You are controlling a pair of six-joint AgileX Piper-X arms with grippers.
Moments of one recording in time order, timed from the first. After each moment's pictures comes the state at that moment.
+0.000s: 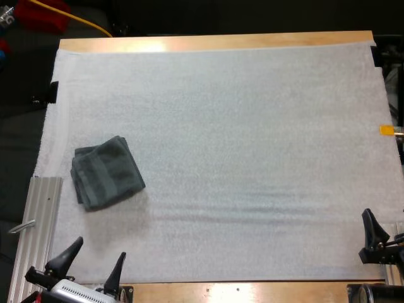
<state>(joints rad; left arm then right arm) 0.07 -0.02 -0.88 1.29 0.33 -1.53 -0.06 -0.01 -0.61 1.03 -0.22 -1.79</state>
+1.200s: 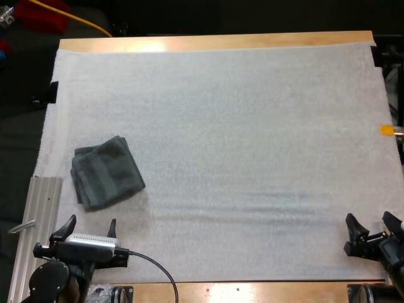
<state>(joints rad) 0.07 -0.01 -0.54 1.09 0.07 -1.58 -0.06 -0.01 -0.39 1.05 -0.22 -1.79</state>
